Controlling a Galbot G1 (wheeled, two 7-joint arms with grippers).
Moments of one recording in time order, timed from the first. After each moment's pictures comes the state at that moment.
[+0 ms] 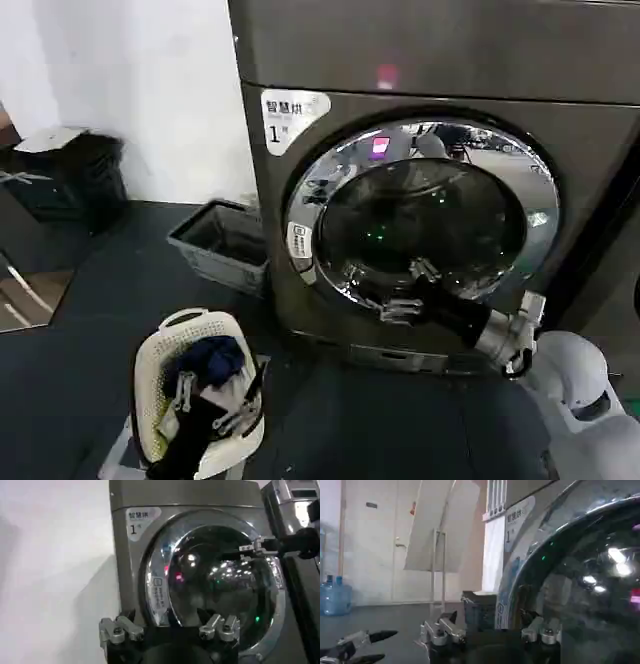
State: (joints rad) left arm 1.75 -1.36 -0.58 -2.15 -0.16 -0.40 0.31; right arm -0.96 1.01 0.47 2.00 0.57 -0.28 -0.70
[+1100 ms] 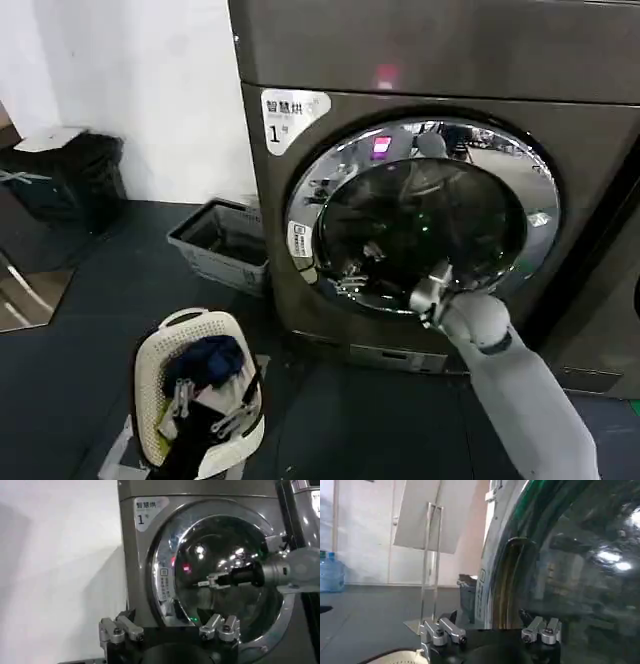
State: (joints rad) left arm 1.77 -1.39 -0.59 -2.15 -0.13 -0.39 0.28; right arm -0.63 1.15 0.14 1.62 0.43 -0.19 -0.66
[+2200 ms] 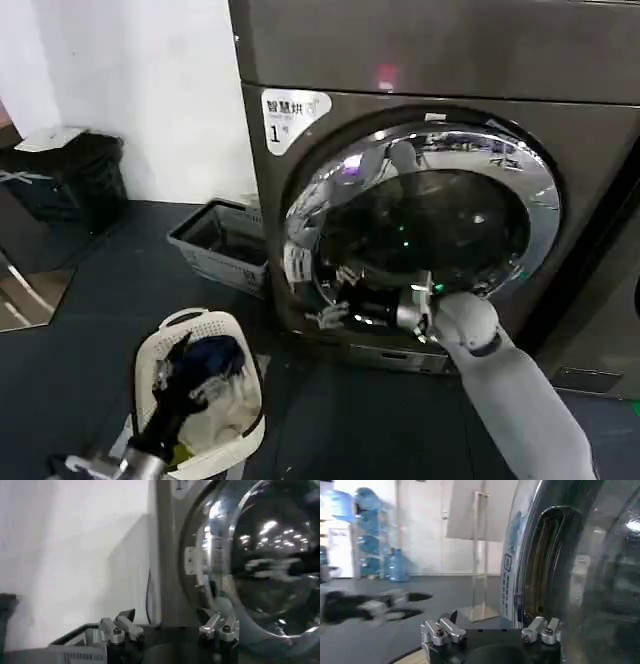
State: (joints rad) left arm 1.62 -1.29 -0.68 -2.15 -0.33 -0.04 0.20; right arm -0.71 1.09 0.16 1.72 0.46 -0.29 -0.99
